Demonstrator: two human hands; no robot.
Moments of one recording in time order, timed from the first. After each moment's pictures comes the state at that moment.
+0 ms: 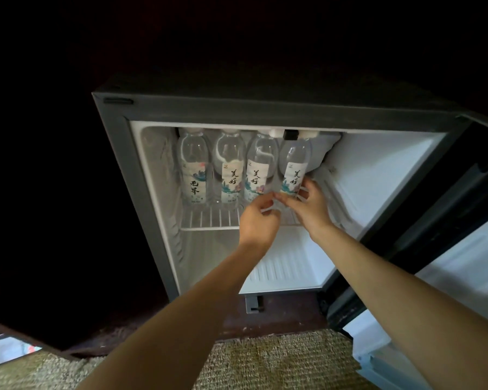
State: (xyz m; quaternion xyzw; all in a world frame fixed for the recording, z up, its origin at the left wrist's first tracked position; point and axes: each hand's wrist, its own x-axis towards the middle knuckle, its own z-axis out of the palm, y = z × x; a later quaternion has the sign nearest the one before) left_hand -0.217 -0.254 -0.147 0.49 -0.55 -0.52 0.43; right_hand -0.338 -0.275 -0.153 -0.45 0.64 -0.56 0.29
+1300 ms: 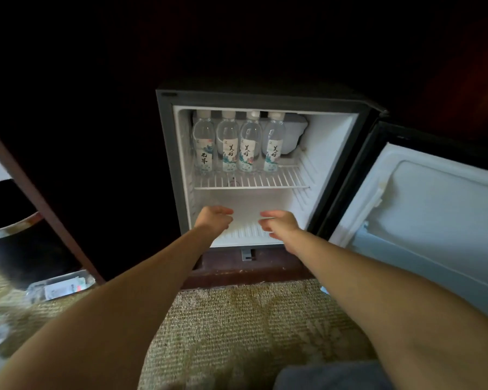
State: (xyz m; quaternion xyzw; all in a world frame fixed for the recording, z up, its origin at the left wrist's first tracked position) left_hand -0.112 -0.150 -0.140 0.61 -0.54 -0.50 0.29; right_hand -0.270 -0.109 -0.139 -0.37 0.73 -0.37 0.44
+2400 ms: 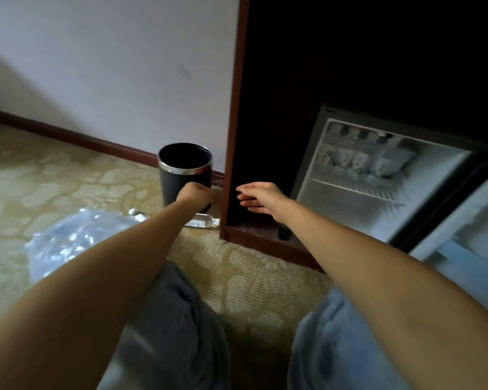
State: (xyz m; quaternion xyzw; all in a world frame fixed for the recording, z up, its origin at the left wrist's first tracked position) left_hand 0.194 0.032 -0.068 0.72 -0.44 -0.40 0.37; right_hand 0.018 0.019 -0.037 -0.56 0.54 -0.27 0.56
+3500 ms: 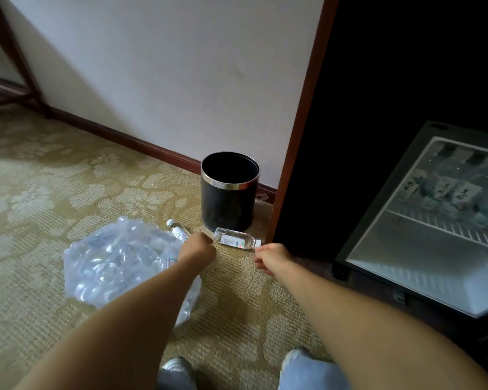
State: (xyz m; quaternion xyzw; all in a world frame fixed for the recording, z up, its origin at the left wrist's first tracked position) left_hand 0.275 0.008 -0.164 0.84 -0.39 -0.29 0.23; right_hand 0.117 -0.040 -0.164 -0.52 0.65 -0.17 0.52
